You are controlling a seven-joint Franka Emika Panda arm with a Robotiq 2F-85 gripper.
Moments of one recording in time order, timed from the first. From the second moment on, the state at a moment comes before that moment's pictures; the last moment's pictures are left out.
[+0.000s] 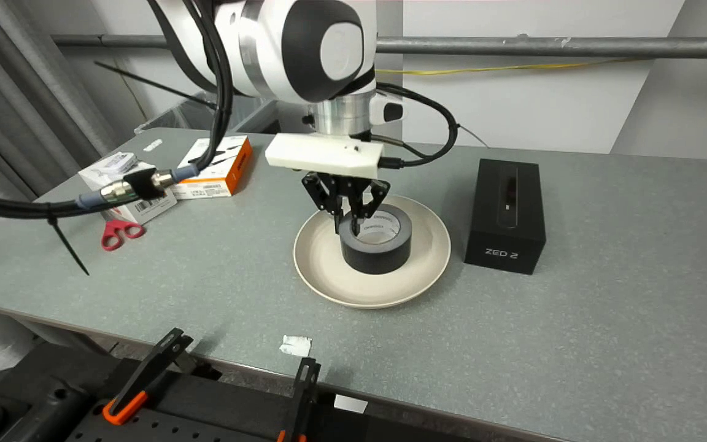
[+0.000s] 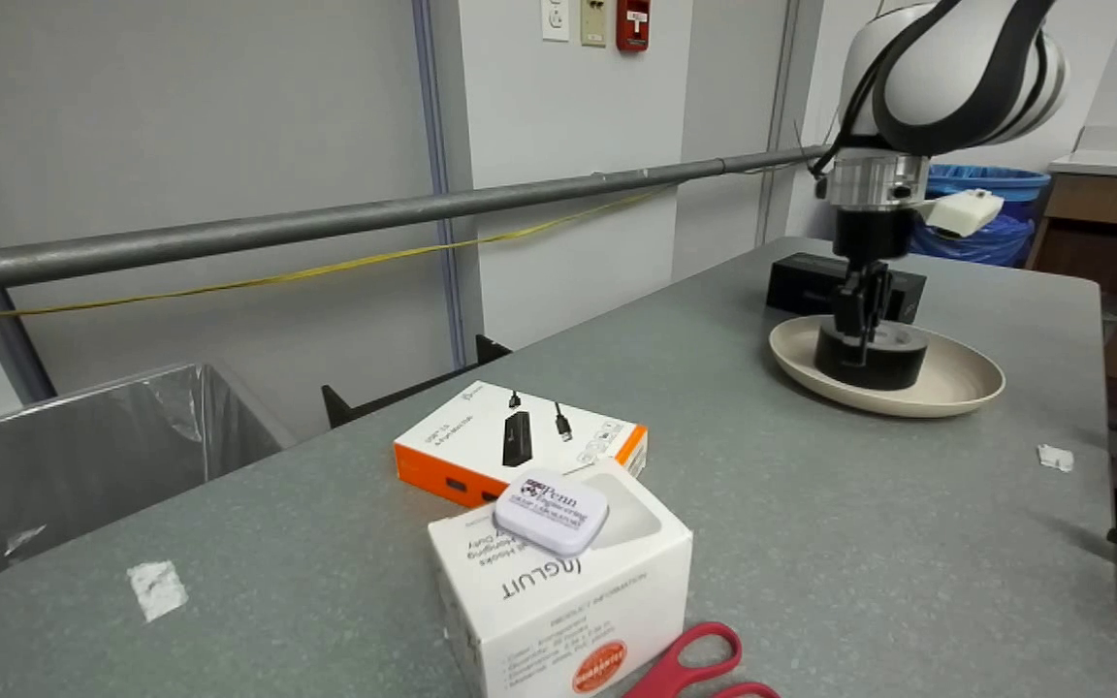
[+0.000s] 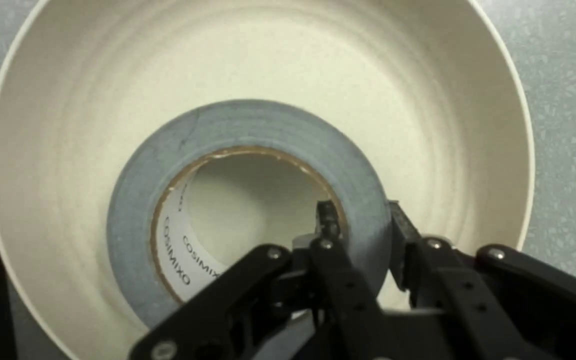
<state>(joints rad) -0.11 0.35 -0.07 -2.41 0.07 2.65 -0.18</state>
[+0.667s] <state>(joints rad) -0.14 0.32 -0.07 -2.56 0.07 2.93 -0.18</state>
